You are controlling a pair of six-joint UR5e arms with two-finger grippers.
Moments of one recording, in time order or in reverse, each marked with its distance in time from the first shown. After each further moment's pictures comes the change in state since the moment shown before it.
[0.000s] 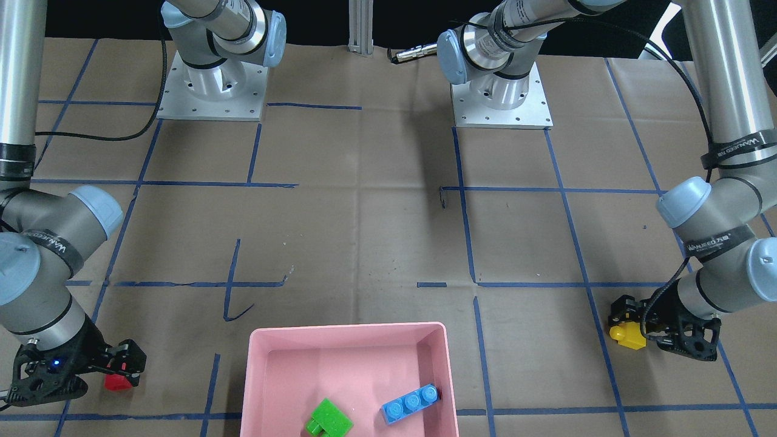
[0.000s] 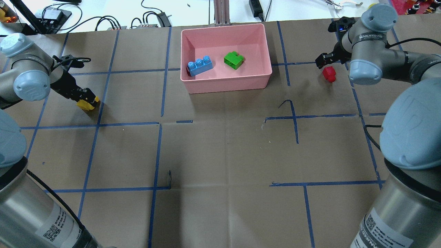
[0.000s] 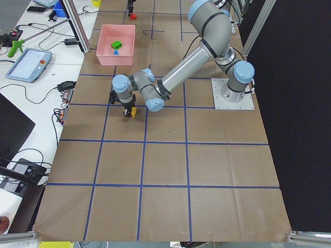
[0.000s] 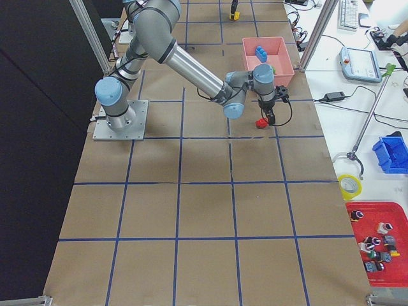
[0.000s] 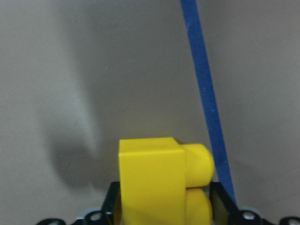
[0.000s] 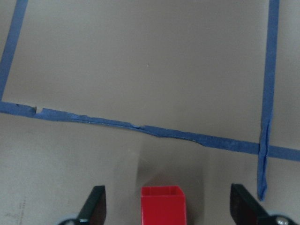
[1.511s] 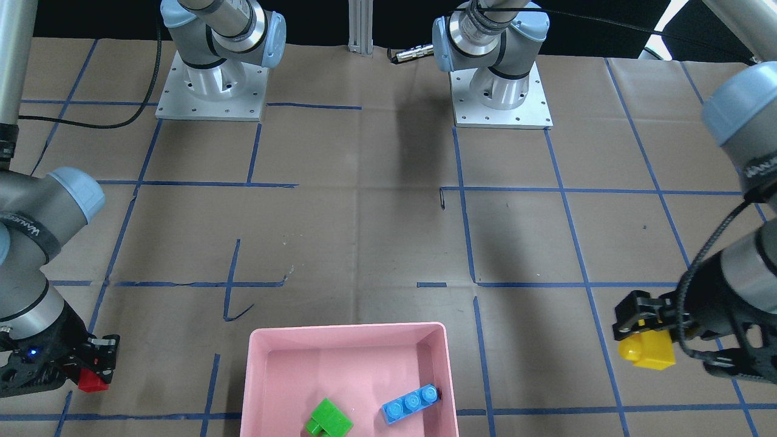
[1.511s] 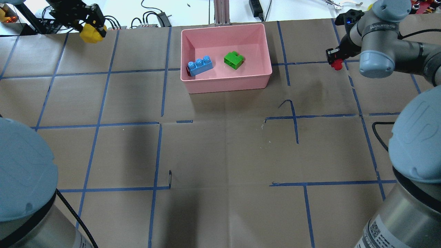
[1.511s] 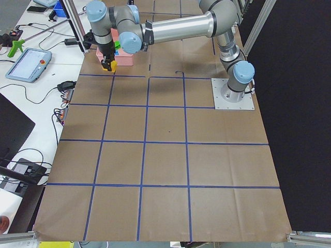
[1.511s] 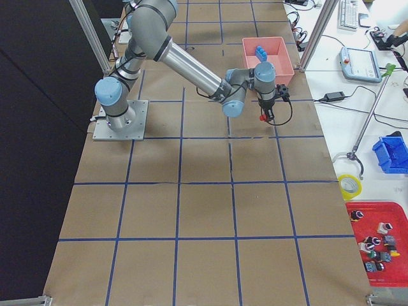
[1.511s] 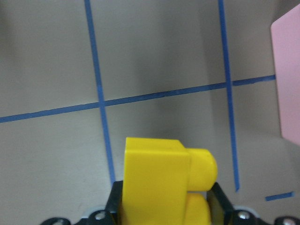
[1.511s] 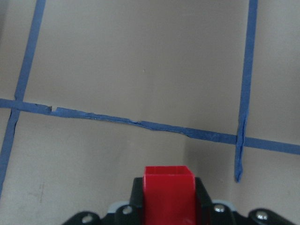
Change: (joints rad) left arm -0.315 0.078 0.532 -0.512 -0.004 -0.520; right arm -0.008 -0.101 -0.017 0.106 0.001 -0.004
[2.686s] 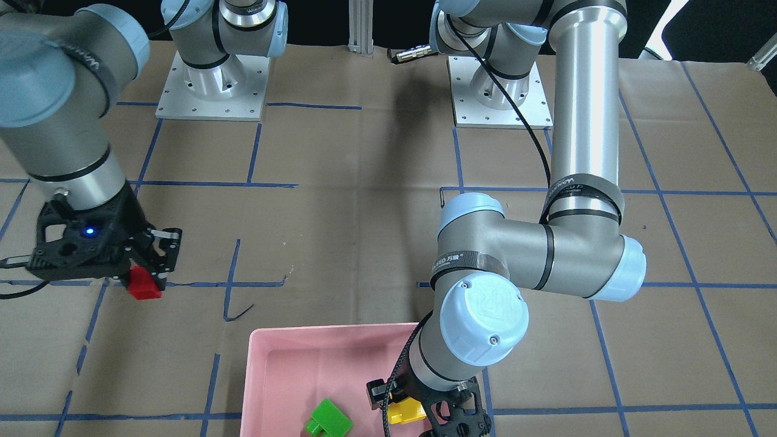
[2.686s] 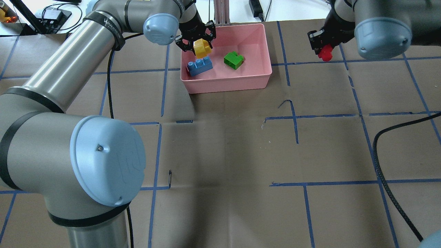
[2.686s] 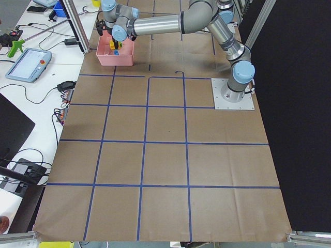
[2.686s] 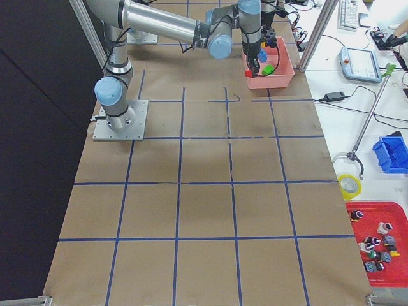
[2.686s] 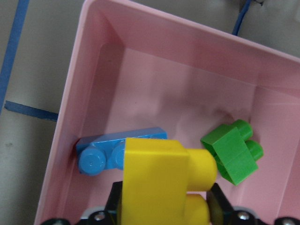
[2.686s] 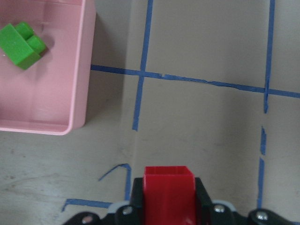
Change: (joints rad) left arm -0.318 -0.251 0.012 0.347 -0.066 -0.687; right arm 0.235 -0.302 -0.005 0.365 -0.113 0.269
